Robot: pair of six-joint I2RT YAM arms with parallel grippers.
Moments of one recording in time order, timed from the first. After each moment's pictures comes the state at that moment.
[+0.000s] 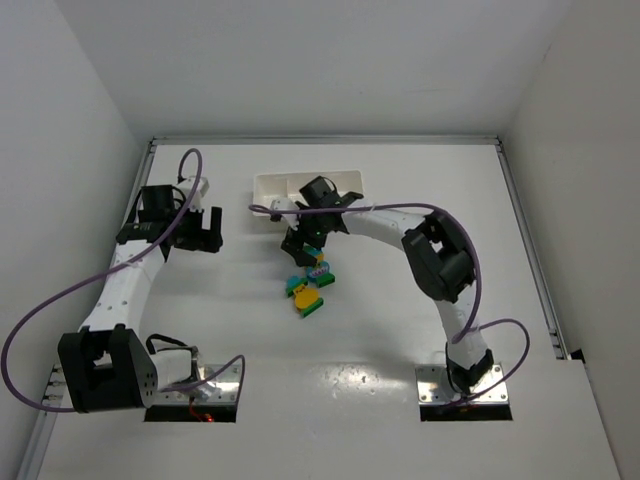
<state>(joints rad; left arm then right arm) 0.10 1.19 0.92 -0.57 0.22 0.18 0.70 2.17 1.58 -0.40 -0.38 -0.53</state>
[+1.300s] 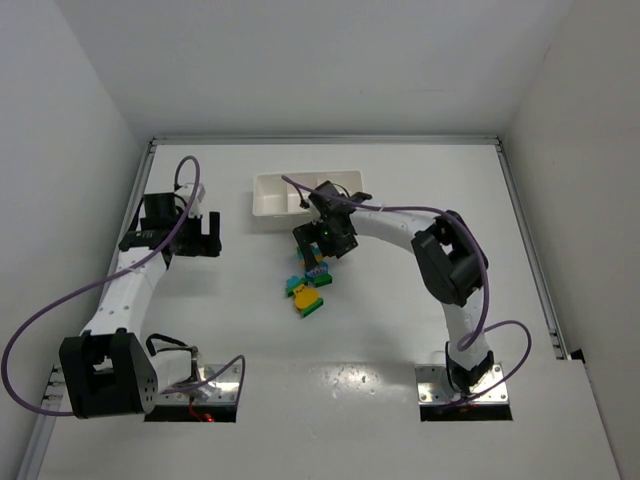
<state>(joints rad) 0.11 1.16 0.85 -0.54 0.16 0.11 0.69 2.07 1.47 -0.58 -0.16 0.21</state>
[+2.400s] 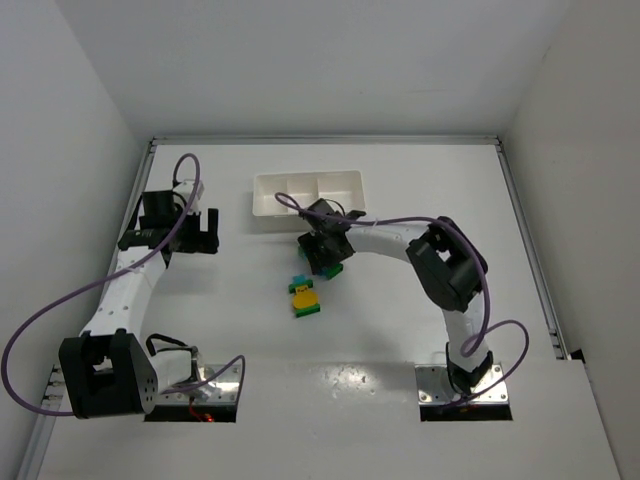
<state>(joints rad) 0.11 1.16 0.86 -0.51 0.13 0.12 0.75 2.06 1.36 -0.45 0.04 0.24</state>
